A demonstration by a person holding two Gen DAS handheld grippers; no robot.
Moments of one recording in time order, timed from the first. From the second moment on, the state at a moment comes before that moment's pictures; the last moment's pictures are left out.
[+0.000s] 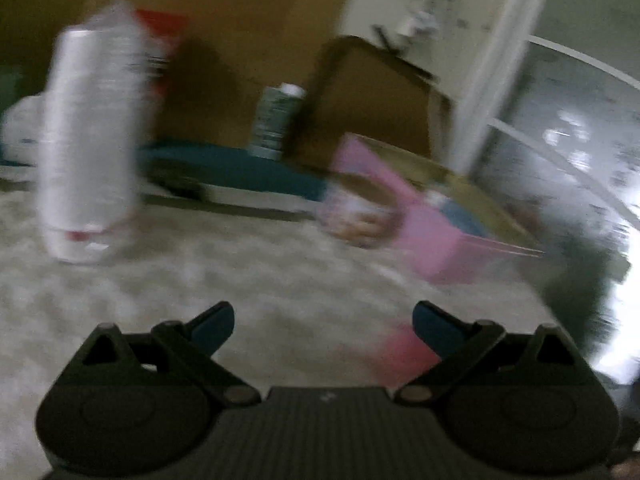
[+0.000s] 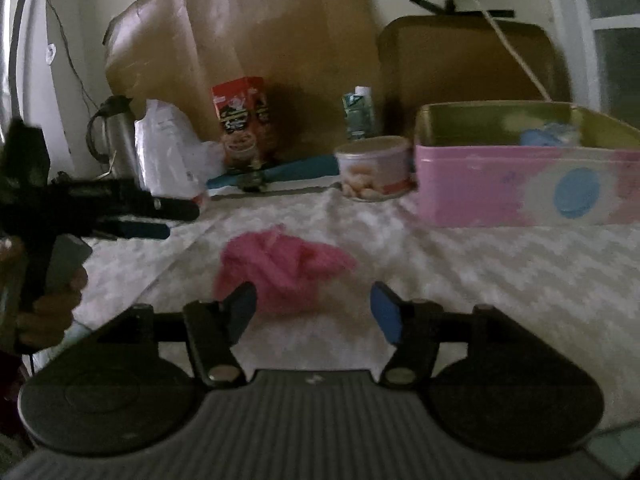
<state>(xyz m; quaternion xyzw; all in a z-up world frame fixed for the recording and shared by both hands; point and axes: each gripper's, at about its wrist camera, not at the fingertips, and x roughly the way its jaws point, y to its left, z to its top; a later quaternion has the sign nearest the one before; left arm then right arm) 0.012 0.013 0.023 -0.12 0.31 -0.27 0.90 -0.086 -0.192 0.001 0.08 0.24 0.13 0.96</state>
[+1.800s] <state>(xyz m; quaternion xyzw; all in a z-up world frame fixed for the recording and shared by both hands) 0.051 -0.138 0.050 -0.01 0.28 -0.27 0.92 -0.051 -0.293 0.011 0.14 0.14 -0.08 0.98</state>
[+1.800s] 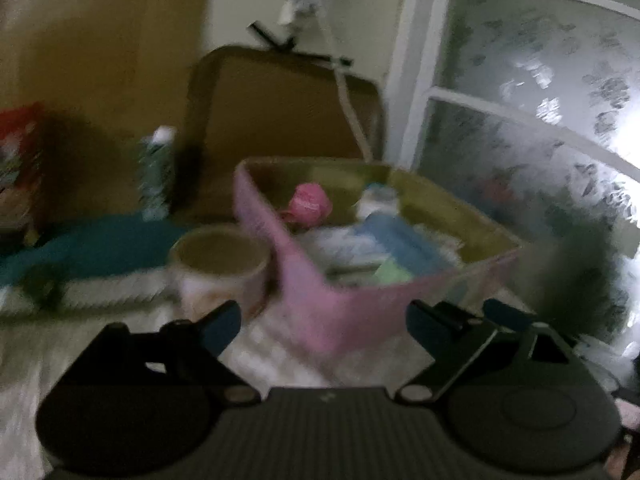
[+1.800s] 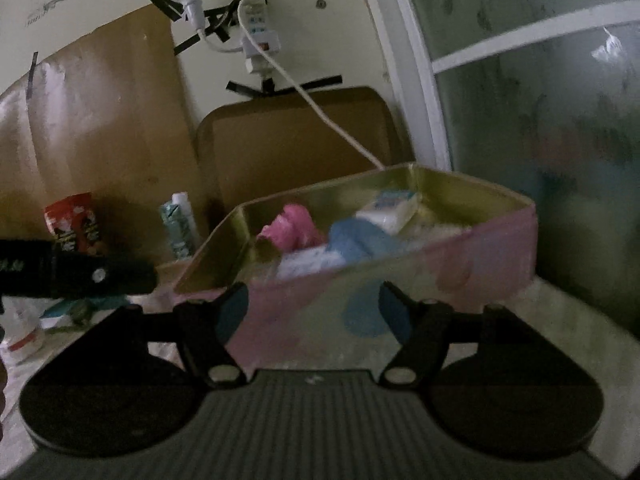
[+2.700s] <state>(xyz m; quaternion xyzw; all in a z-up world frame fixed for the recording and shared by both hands) -0.013 -0.084 0.032 0.01 0.31 -0.17 0.94 -0.093 -0.243 0.021 0.19 0.17 -0.06 0.96</state>
